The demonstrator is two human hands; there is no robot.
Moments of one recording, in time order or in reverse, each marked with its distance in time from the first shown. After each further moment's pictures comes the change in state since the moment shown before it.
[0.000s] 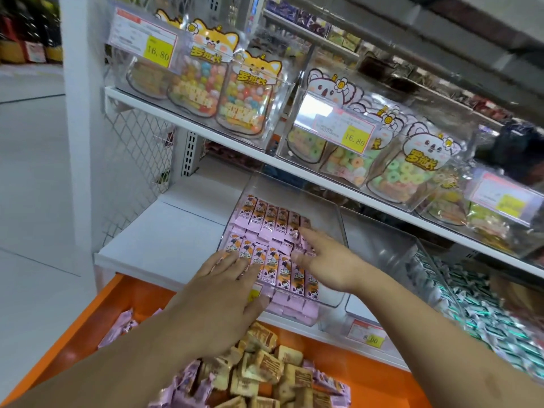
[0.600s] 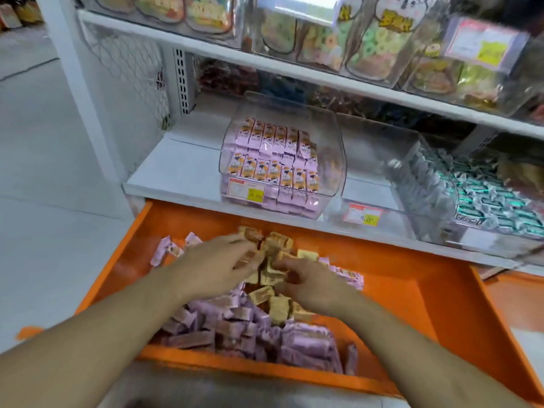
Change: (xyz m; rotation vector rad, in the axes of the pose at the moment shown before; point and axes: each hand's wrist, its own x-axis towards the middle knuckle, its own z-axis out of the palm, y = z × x) left_hand -0.071 0.006 0.063 -0.094 -0.158 0.075; right_hand -0.154 -0.002 0.160 0.276 -0.200 -0.032
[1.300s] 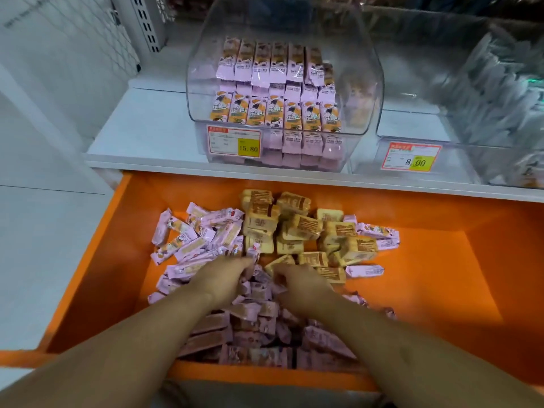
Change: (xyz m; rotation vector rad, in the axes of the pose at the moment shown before) left_hand 0.054 -0.072 0.149 0.016 -0.260 -0.190; right_hand 0.085 0.063 0.133 -0.071 -0.192 0.206
